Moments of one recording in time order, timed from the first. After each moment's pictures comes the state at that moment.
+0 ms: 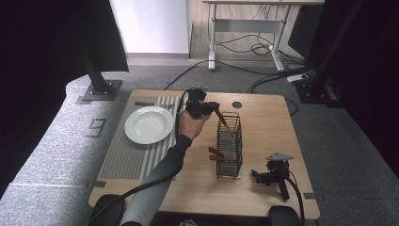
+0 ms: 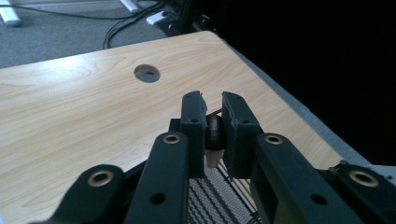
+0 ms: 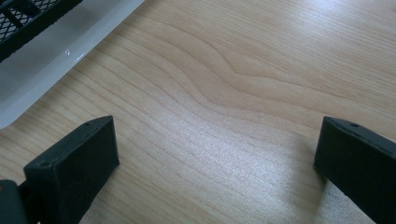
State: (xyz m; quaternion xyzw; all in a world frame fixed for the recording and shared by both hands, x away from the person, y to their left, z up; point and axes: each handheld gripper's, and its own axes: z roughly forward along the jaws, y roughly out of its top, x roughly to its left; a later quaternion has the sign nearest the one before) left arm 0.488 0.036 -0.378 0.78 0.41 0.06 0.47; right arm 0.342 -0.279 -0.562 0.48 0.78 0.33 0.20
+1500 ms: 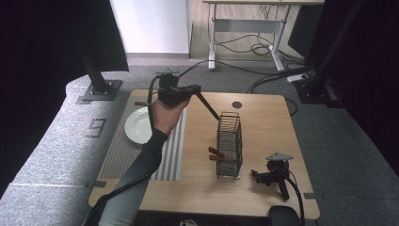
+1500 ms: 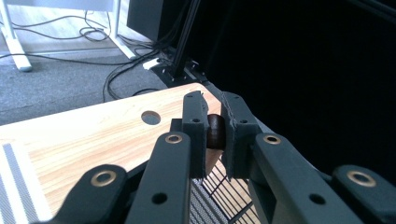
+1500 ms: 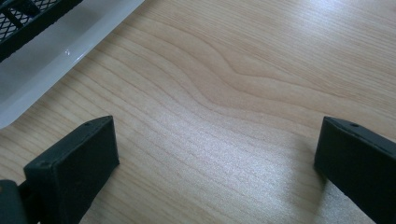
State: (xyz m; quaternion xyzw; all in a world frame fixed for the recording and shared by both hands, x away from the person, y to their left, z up) left arm 0.453 0.112 -0.297 0.73 0.40 0.08 0.55; right arm 0.342 -0.279 -0.562 0.49 0.78 0.33 0.20
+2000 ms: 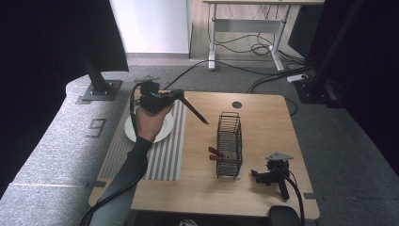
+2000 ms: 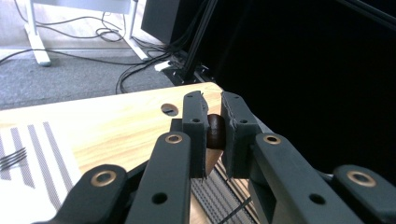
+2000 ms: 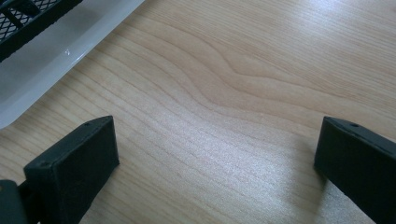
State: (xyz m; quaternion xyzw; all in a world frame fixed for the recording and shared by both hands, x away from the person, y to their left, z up) left arm 0.439 0.162 -0.314 0.71 0.42 0.08 0.56; right arm 0.342 -0.278 -0.562 0.49 0.78 0.33 0.20
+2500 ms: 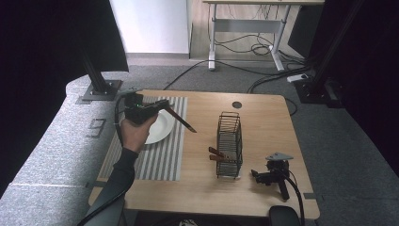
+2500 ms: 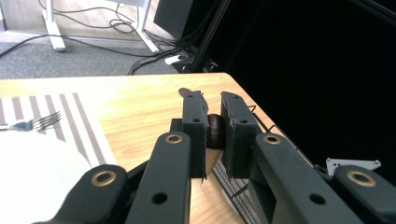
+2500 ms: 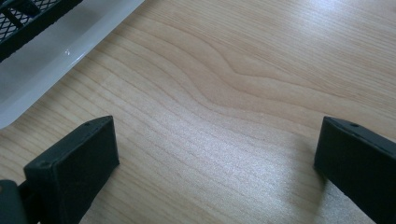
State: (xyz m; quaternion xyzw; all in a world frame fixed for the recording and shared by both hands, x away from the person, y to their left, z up) left arm 0.419 0.206 -0.339 0.70 0.45 0.08 0.55; right arm 0.342 -0.278 -0.562 0.49 0.78 0.33 0.20
